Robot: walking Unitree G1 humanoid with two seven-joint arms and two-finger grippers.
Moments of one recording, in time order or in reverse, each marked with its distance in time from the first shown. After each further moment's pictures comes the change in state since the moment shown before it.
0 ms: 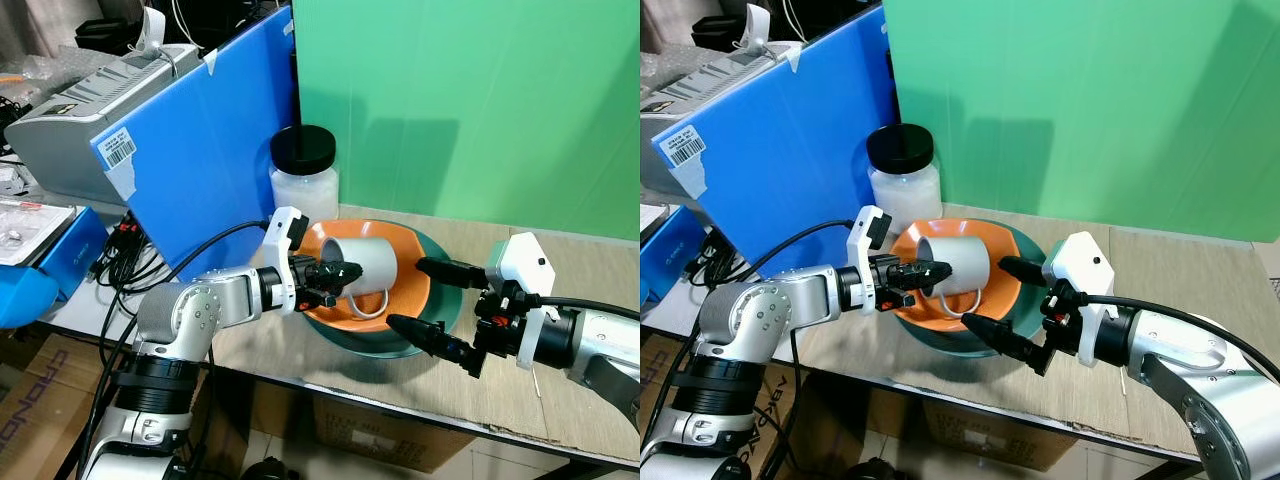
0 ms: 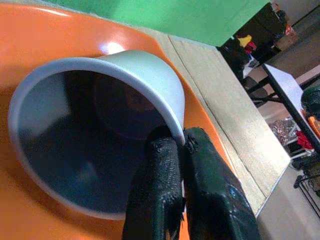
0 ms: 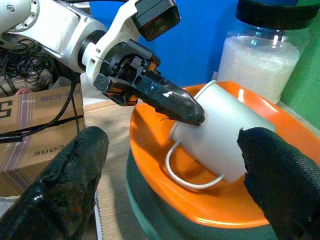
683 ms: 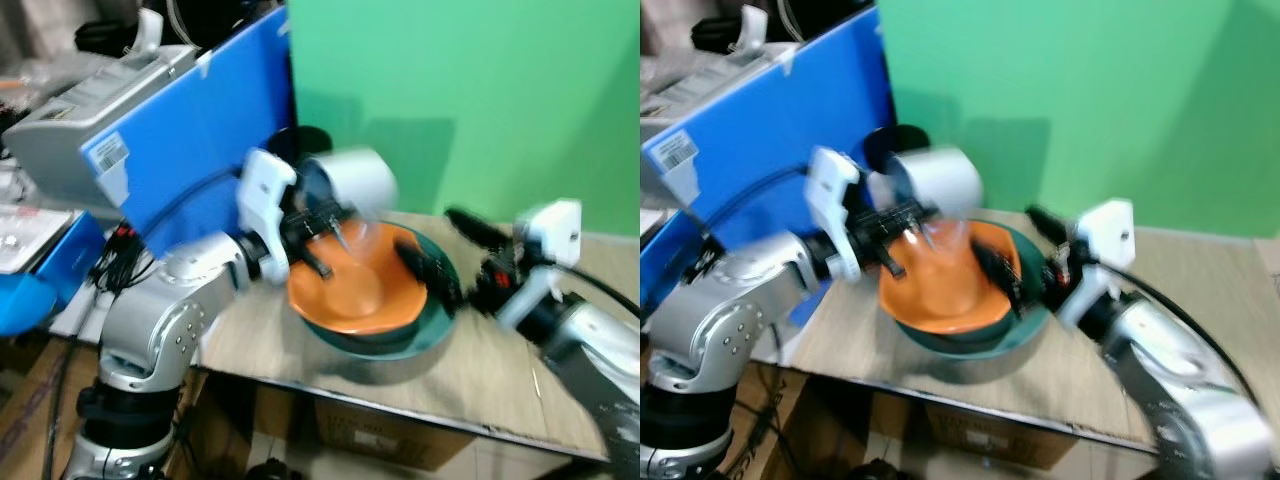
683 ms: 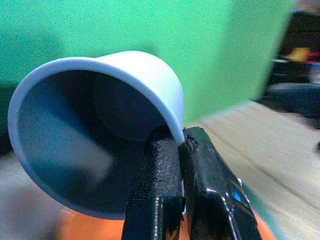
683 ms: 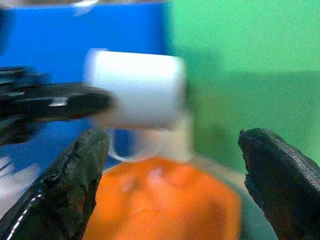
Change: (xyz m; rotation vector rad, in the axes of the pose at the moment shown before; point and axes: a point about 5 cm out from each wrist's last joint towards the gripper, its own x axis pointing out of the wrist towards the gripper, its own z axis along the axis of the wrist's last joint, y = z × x) left arm -0.033 -0.043 0.052 0.569 -0.353 0.220; right arm 0.012 -0.007 0.021 0.117 -0.309 -0.449
